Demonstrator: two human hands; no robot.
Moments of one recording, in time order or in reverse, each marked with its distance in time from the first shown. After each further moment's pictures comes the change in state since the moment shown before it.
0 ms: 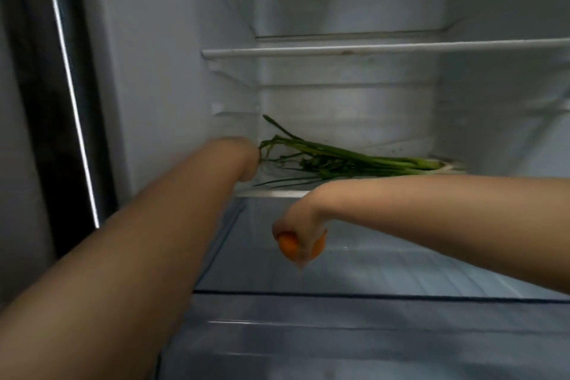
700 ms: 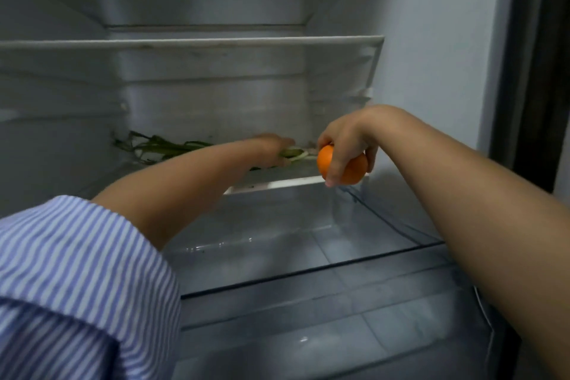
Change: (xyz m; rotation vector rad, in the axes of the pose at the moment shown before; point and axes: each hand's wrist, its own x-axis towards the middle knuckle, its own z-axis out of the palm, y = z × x) left_hand 0.066 0.243 -0.090 -0.224 0.238 0.496; right_hand -0.199 0.175 0.065 0.512 0.221 0.645
